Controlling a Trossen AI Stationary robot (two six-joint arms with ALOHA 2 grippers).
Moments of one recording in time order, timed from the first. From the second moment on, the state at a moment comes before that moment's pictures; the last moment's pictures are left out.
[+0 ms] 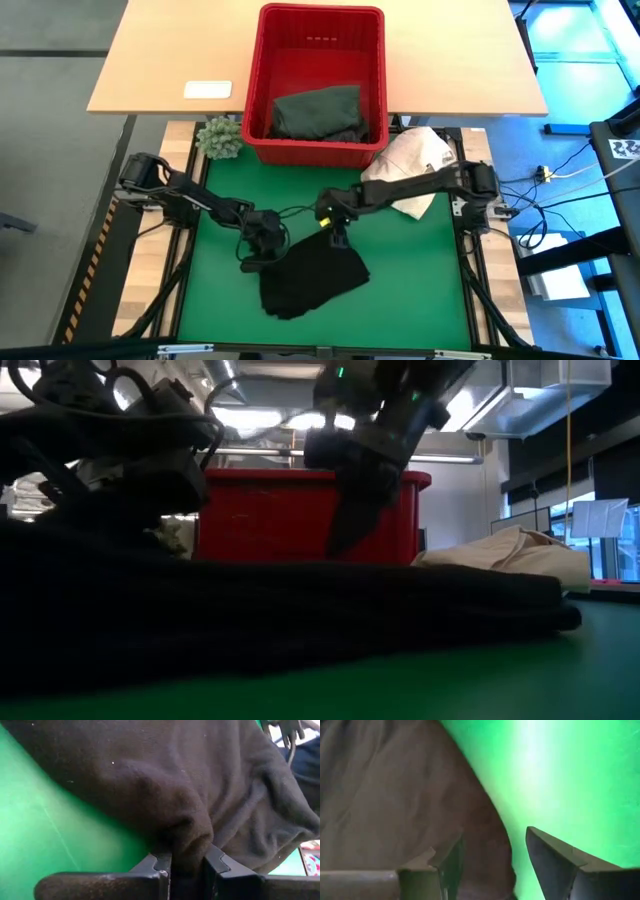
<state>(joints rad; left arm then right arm) -0.14 1.64 0.48 0.19 0.54 -0.29 0.03 1.91 1.32 -0.45 -0.14 0.07</state>
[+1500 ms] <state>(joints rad) -0.14 1.53 0.72 -0.41 0.24 -0.19 0.05 1.95 1.34 -0.64 -0.34 0.01</state>
